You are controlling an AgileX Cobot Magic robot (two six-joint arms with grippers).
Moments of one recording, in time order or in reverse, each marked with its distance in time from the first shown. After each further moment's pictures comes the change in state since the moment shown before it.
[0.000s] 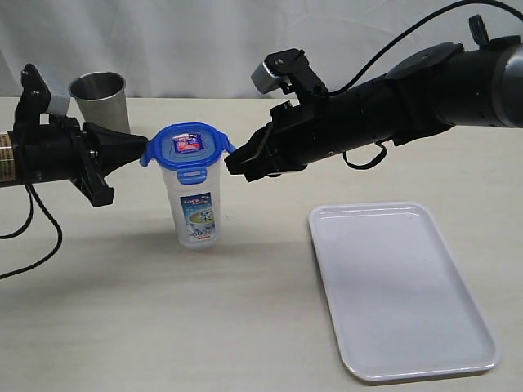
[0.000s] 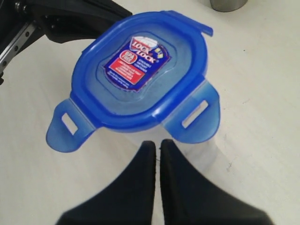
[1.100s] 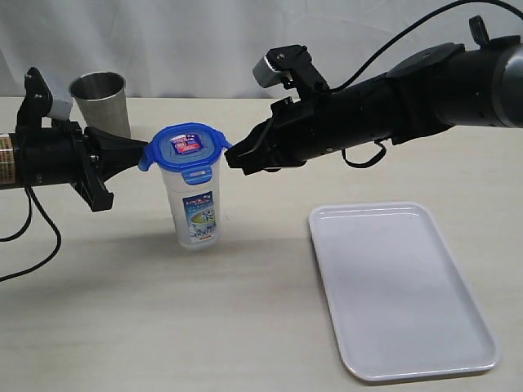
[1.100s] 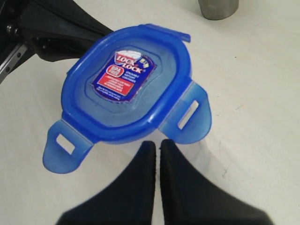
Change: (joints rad) left arm 0.001 0.002 0.000 0.034 0.000 -0.010; right arm 0.000 0.000 0.000 0.038 -0.026 0.000
